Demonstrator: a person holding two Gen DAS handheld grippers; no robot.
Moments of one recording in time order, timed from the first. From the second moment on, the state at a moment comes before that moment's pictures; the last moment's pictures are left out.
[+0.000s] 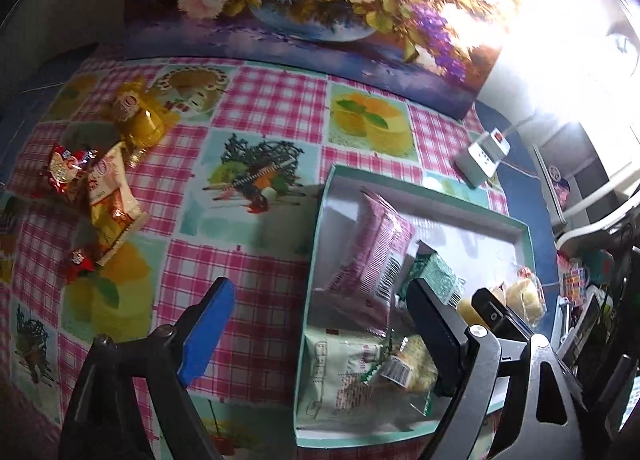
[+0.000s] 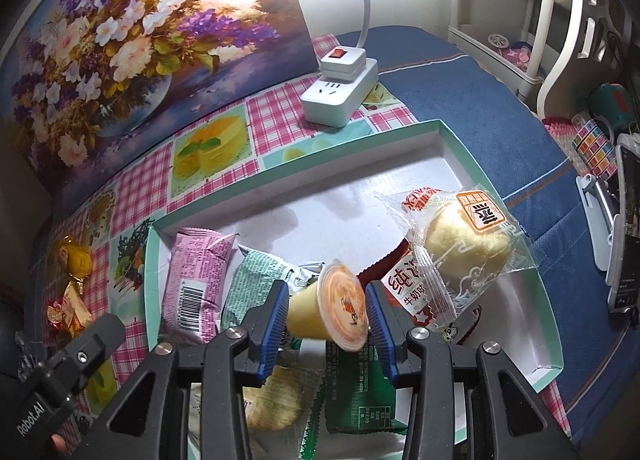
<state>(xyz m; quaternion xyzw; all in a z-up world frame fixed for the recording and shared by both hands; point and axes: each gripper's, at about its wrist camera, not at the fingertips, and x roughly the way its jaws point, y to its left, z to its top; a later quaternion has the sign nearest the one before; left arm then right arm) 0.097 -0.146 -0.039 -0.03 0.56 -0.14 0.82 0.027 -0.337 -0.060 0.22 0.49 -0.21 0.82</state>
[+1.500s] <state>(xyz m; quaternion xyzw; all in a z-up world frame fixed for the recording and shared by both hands) 0.142 0.051 -0.032 -0.13 0.48 0.10 0.86 0.084 -0.205 -0.035 0.10 0.43 -0.08 0.89</state>
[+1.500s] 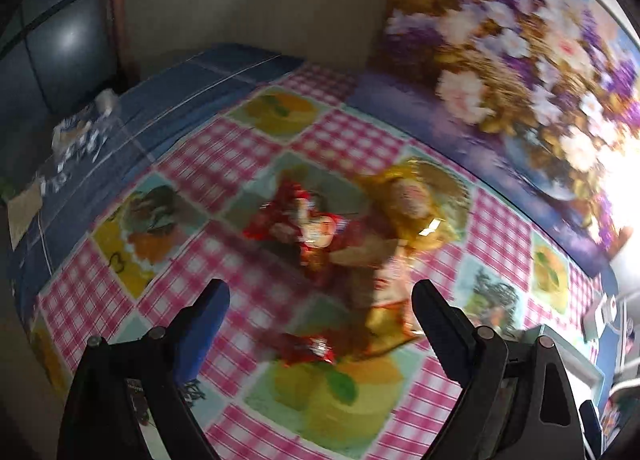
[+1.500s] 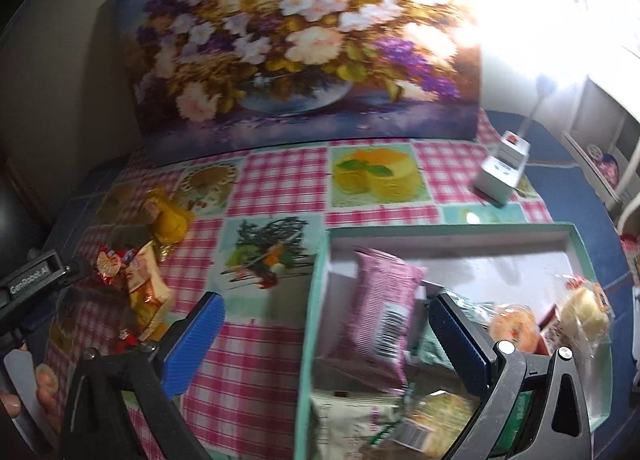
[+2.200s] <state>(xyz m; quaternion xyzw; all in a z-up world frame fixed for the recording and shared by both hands) 0.156 0.128 -0.072 -0.18 0.50 0.09 0.84 0.146 -0.118 -0.059 0.06 0.46 0.03 0.88</state>
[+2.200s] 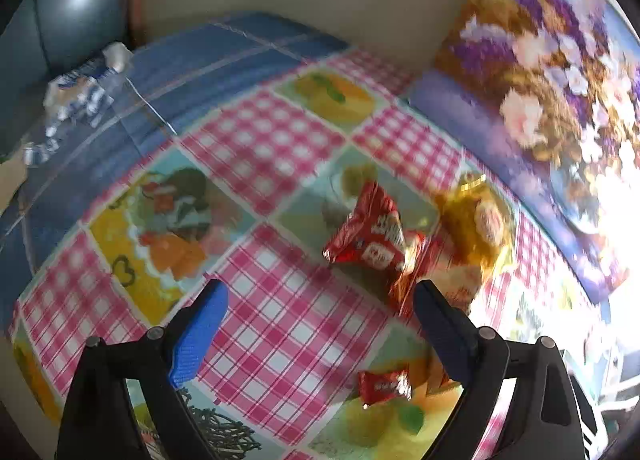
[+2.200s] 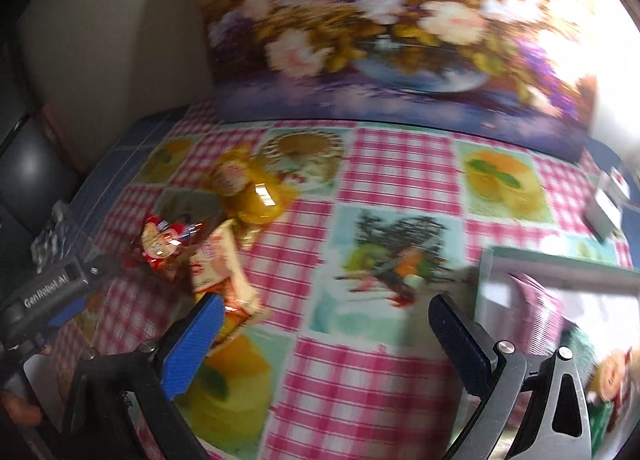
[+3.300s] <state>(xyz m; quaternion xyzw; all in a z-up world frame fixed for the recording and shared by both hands) 0.151 0.126 -0.107 -0.20 0.57 0.04 0.80 0.156 -0.059 -0.108 -0.03 0.52 0.09 0.85</state>
